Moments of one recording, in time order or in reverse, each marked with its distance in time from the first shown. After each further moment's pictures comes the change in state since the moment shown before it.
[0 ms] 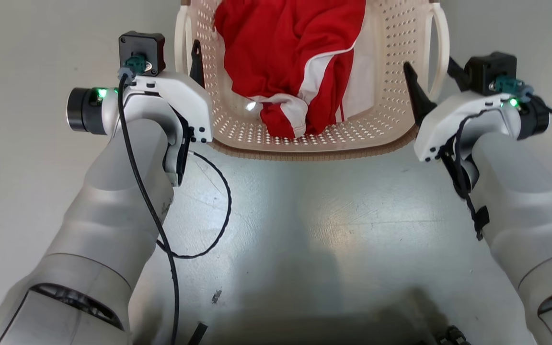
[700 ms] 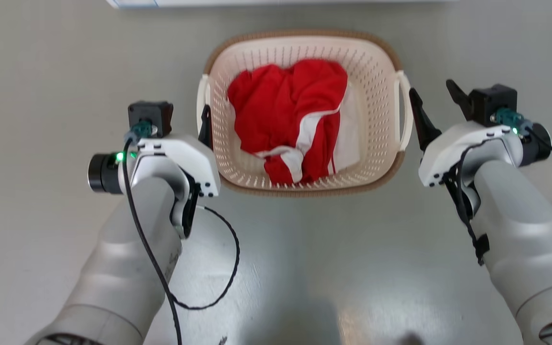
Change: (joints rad) left arm 0.193 -0.016 0.135 -0.055 0.053 -0.055 0.000; right arm 0.138 0.002 -0.178 -0.108 -0.176 0.000 0.000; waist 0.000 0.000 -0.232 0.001
